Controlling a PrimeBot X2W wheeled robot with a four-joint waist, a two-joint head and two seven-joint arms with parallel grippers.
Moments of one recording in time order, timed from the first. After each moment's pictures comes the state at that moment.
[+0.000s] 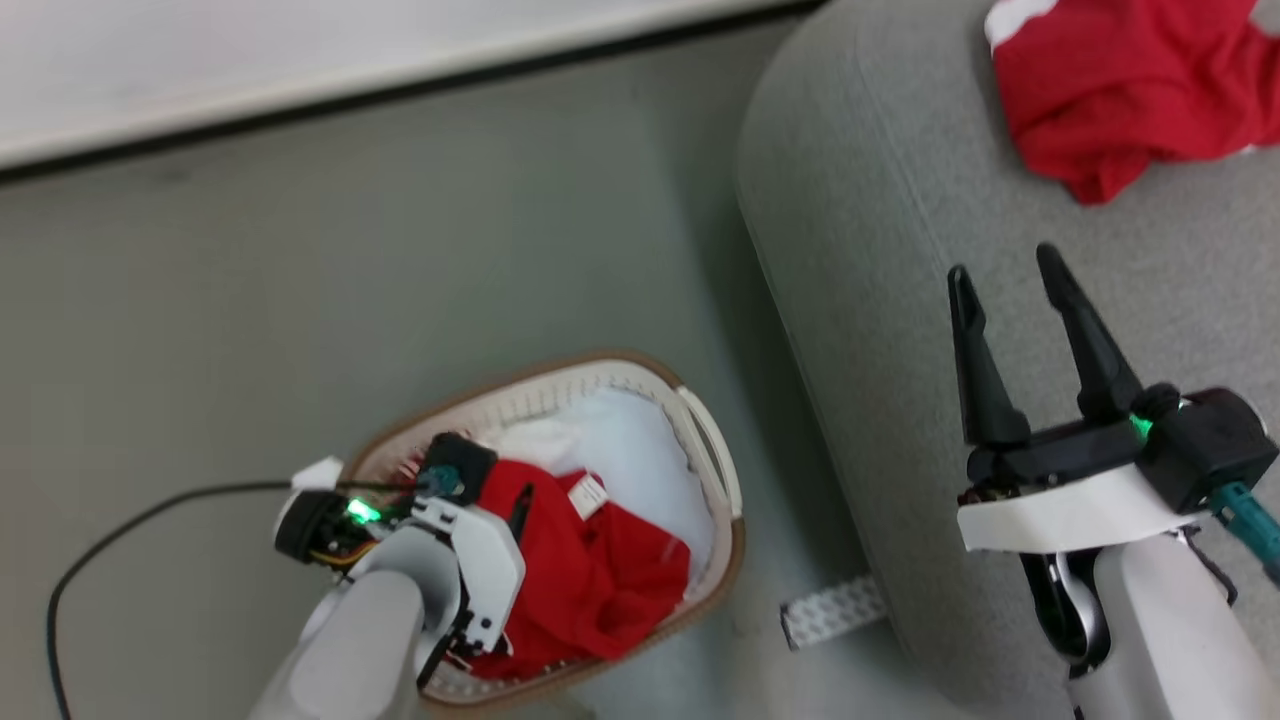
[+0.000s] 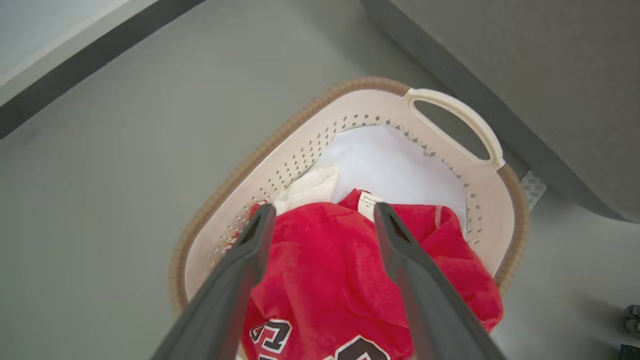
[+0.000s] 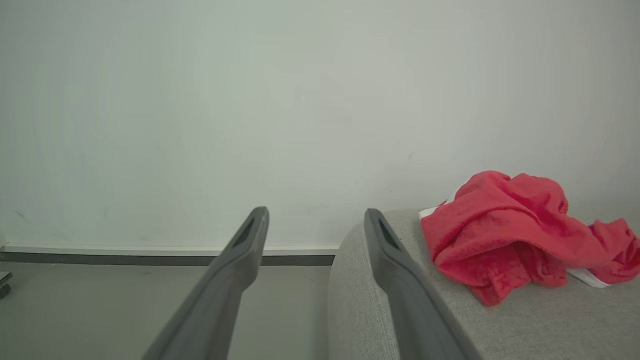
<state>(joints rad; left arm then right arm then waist) -0.58 0.10 -0.31 0.81 0.05 -0.10 0.00 -0.43 -0.05 0.16 0.19 0.23 0.13 -0.26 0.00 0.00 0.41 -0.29</state>
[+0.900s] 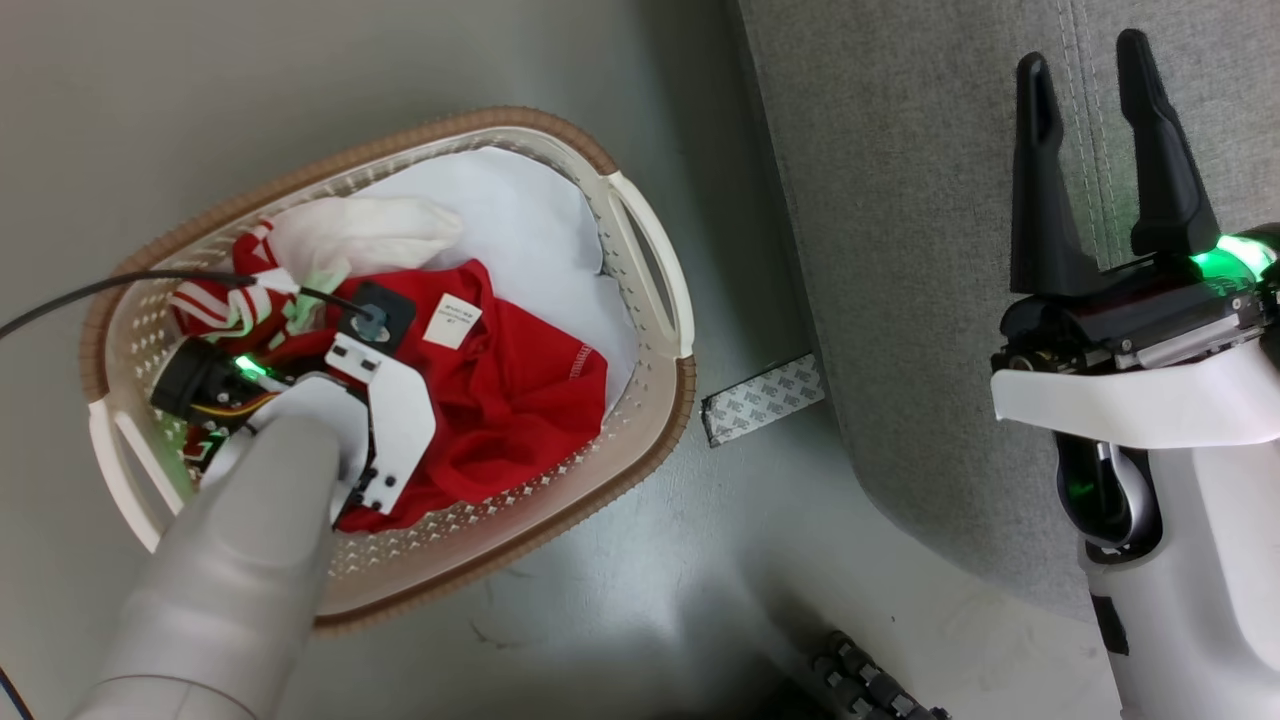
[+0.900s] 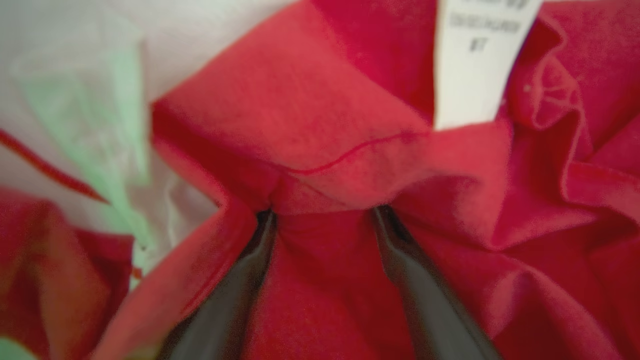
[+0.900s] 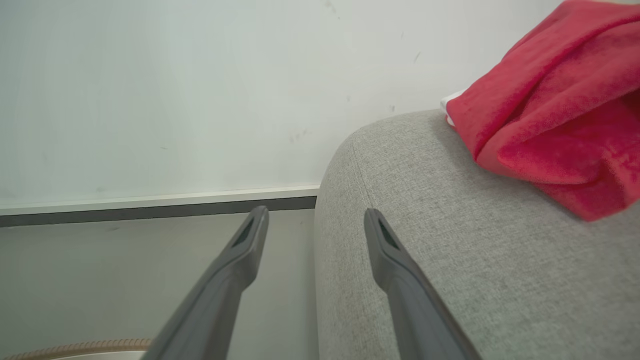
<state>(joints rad) -0.92 0.20 -0.40 1.07 0.14 -0.06 0.22 -0.62 -0.05 0.19 0.05 0.41 0.13 -0.26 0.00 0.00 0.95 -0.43</state>
